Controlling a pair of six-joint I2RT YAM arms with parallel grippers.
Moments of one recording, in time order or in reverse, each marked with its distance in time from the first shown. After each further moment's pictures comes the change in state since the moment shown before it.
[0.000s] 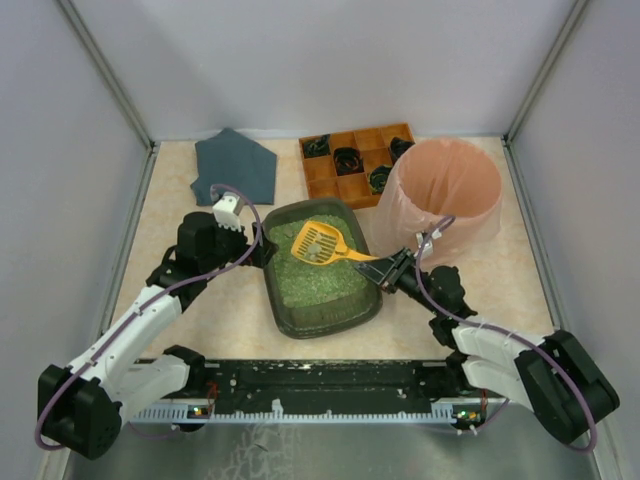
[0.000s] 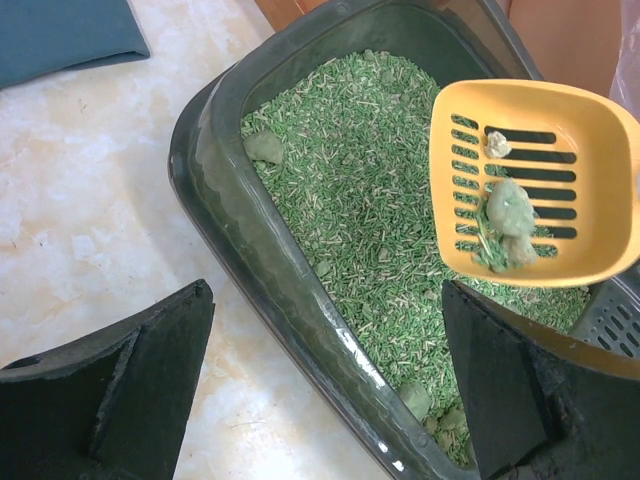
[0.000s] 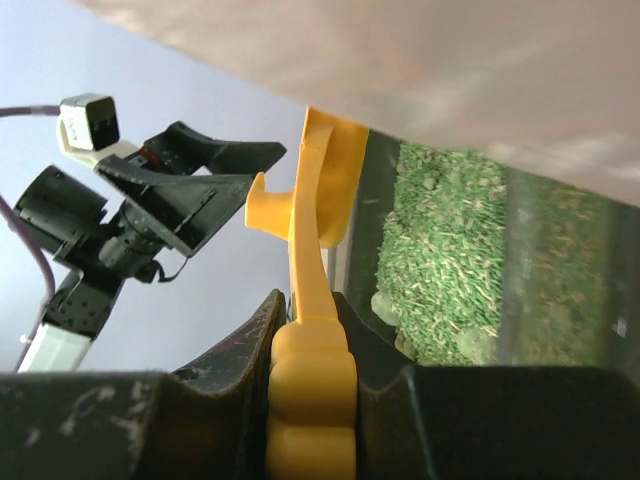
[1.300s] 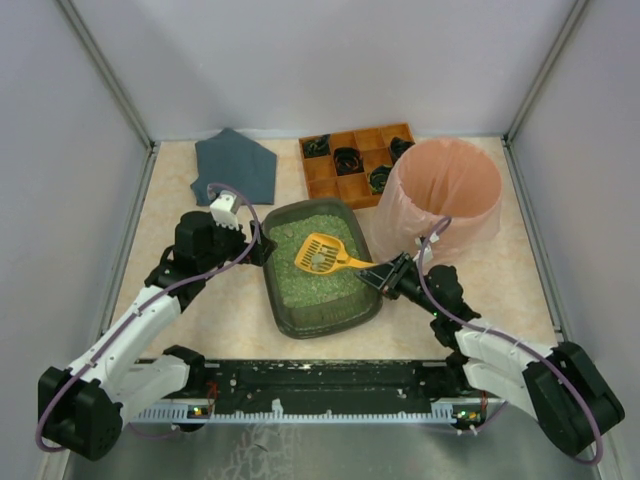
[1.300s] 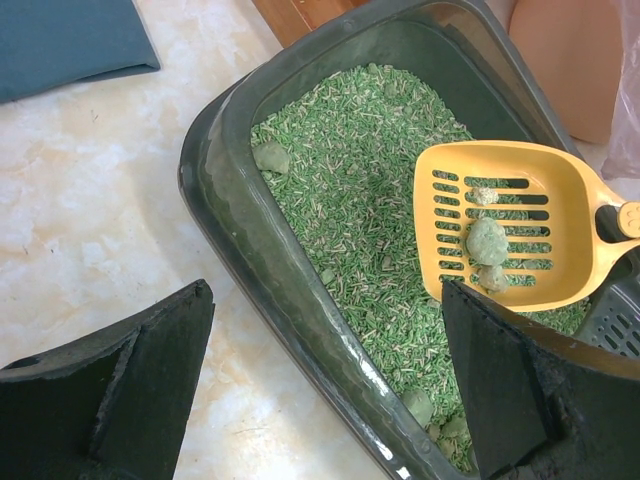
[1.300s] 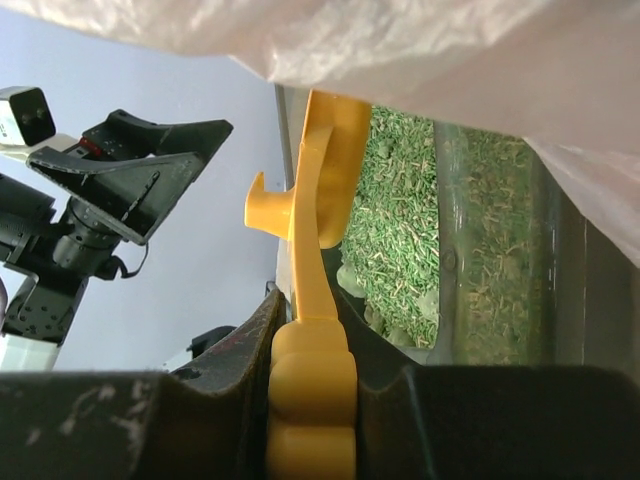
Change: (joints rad) left arm 0.015 -0.005 0.000 0.013 0.006 0.000; right arm -0.001 -0.078 -0.005 -0.201 0.019 -0.008
